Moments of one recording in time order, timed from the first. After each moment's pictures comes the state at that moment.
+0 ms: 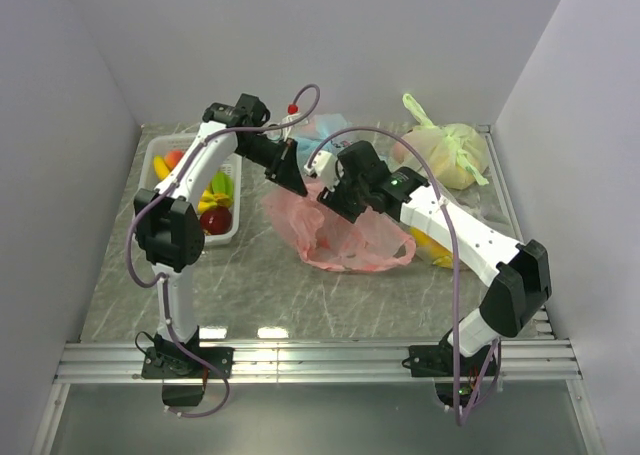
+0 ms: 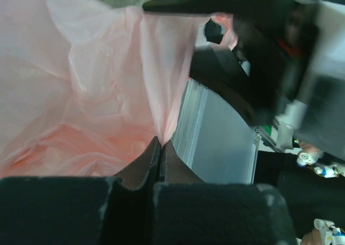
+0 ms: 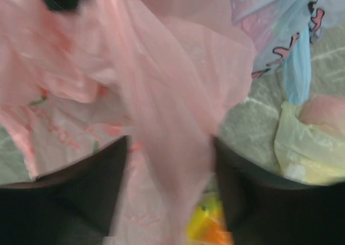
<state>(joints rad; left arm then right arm) -0.33 2.04 2.03 -1.28 1.10 0.30 0.70 1.55 1.42 -0.70 0.04 -0.46</state>
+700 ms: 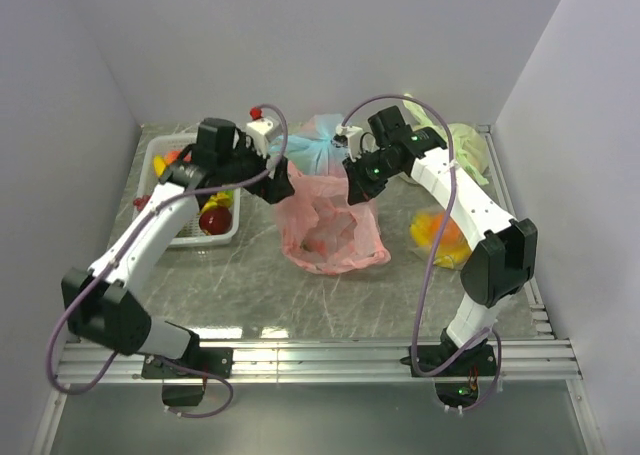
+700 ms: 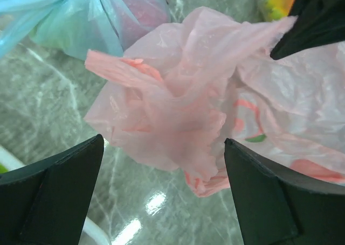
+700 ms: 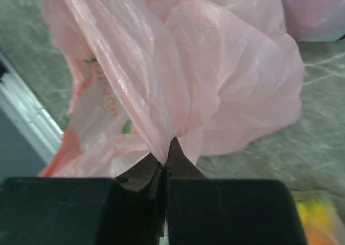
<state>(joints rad) -0.31 1.48 1.40 -0.57 0.53 0.07 0.45 1.73 1.69 -1.02 -0.45 -0.24</state>
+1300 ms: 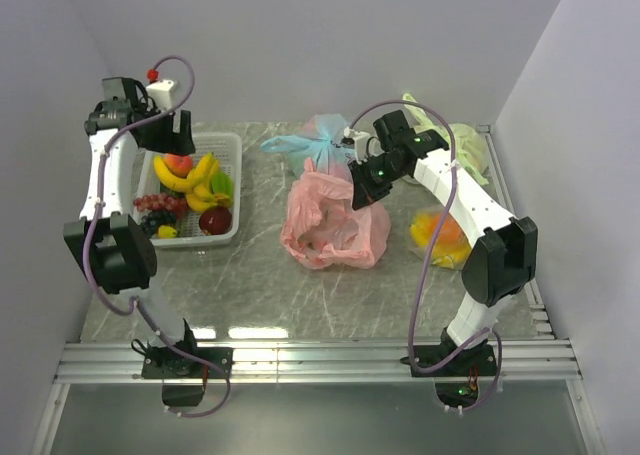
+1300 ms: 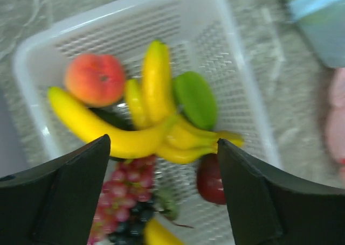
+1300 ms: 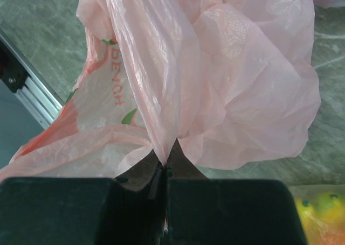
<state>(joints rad) 0.17 1.76 1.80 -0.84 0.38 0.28 0.41 1.73 1.64 -1.02 -0.49 -0.15</state>
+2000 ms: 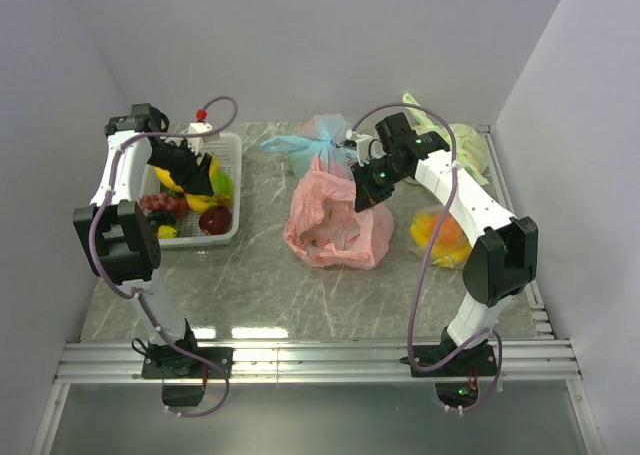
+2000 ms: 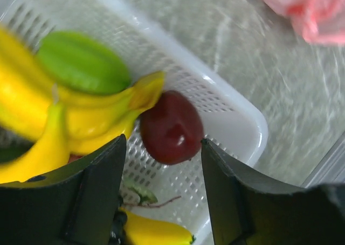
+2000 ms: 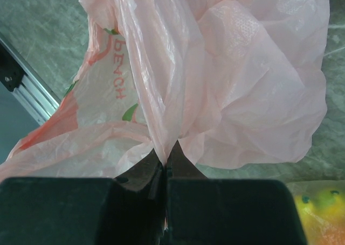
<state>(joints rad) 0.17 1.88 1.79 -1.23 0.67 0.86 0.39 1.72 1.61 -1.02 -0.49 -0.16</state>
